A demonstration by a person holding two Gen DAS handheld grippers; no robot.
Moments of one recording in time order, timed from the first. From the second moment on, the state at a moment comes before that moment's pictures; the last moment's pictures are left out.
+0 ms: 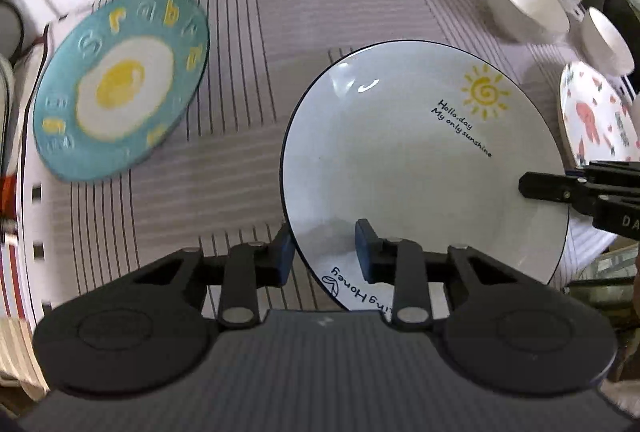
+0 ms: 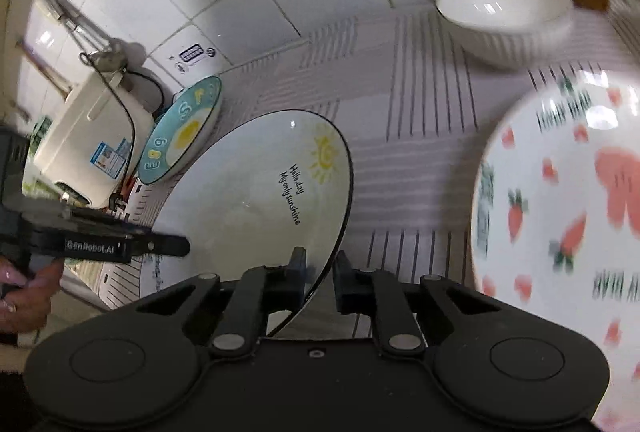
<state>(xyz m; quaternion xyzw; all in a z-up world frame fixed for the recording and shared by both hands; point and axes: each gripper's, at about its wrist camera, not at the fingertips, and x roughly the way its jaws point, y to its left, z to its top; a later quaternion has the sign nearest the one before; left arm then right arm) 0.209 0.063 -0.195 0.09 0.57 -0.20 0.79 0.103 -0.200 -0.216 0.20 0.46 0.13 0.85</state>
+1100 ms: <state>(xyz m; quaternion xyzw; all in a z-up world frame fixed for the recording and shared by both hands) 0.334 0.041 -0.227 0.06 0.57 -0.19 0.79 0.219 -0.208 -0.222 0.15 0.48 0.11 0.86</state>
